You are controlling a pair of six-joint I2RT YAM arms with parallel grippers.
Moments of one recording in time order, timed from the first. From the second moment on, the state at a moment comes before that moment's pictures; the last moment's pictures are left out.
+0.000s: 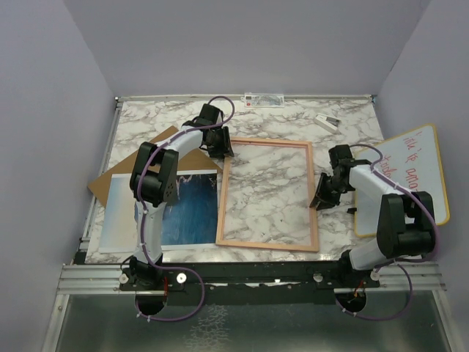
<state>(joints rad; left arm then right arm) -0.36 2.17 1.64 -0.46 0.29 -0.47 0.08 1.50 0.84 -0.72 -0.17 0.47</state>
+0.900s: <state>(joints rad) -0.36 2.13 1.62 -0.46 0.26 -0.46 0.13 1.96 1.49 -0.45 0.13 0.33</state>
